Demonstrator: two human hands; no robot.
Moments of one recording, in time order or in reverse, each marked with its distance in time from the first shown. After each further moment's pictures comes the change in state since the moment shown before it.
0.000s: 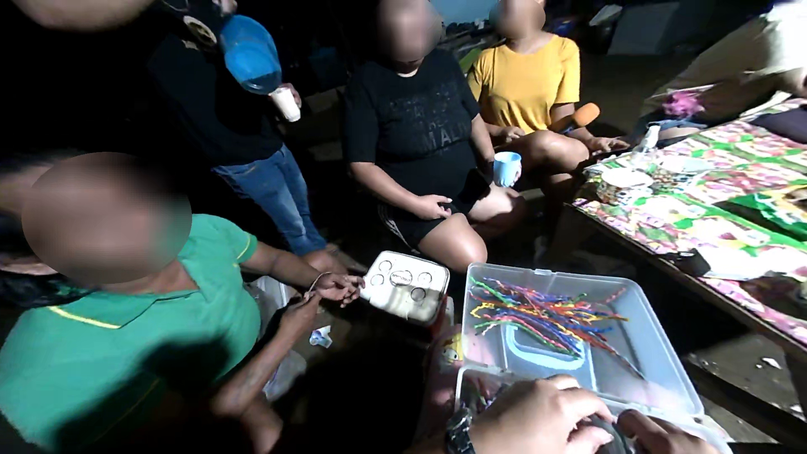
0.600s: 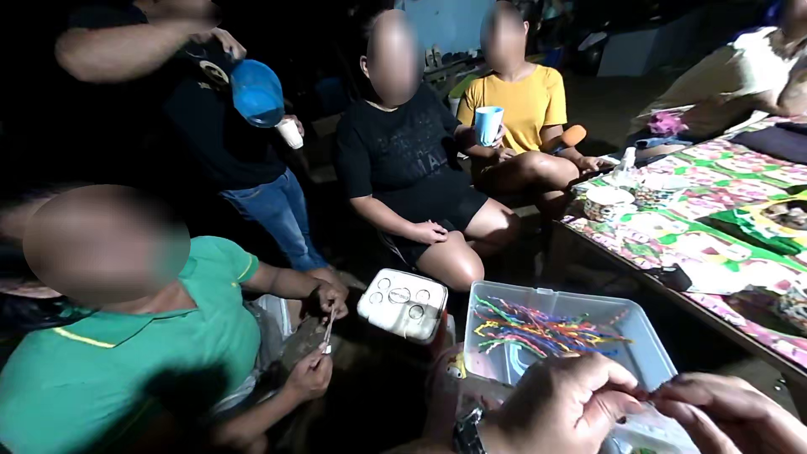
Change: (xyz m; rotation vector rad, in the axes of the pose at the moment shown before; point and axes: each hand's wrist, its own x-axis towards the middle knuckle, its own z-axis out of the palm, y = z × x) left_hand 0.045 0.040 -0.021 -0.157 0.360 0.282; right_hand 0.009 -0.003 -0.037 0.759 0.834 -0.700
